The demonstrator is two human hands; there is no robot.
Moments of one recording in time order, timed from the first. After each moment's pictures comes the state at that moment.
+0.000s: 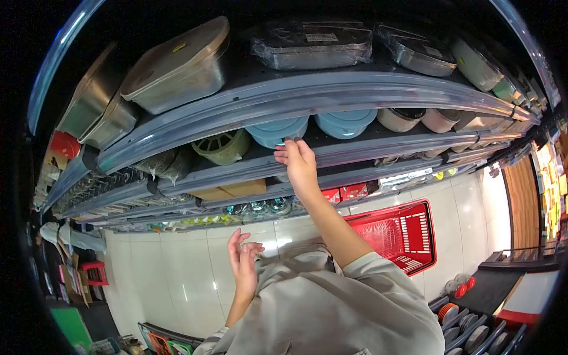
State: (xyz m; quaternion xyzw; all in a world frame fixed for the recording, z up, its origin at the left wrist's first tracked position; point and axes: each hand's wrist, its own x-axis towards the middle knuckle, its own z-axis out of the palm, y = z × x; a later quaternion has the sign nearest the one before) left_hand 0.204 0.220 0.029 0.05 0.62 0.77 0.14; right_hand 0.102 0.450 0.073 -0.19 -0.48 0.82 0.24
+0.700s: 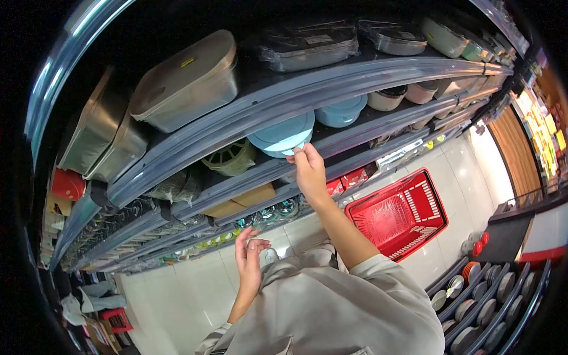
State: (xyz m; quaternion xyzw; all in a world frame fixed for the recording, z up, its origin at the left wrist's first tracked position) left_hand 0.140 0.167 0.041 0.17 0.62 0.73 0.23; right_hand 0.111 0.414 0.071 -0.19 -0.52 0.74 0.38
